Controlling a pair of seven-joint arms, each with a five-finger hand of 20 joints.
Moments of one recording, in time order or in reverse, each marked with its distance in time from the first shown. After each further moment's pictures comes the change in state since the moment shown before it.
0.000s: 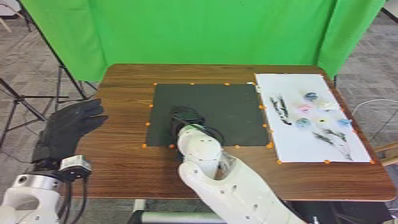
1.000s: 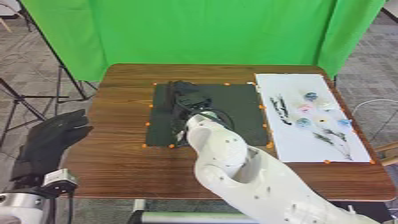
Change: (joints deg) left arm 12.9 -2.8 -8.2 -3.5 -0.6 1.6 3.0; right arm 7.2 14.6 -5.8 -18.7 6.4 9.1 -1.2
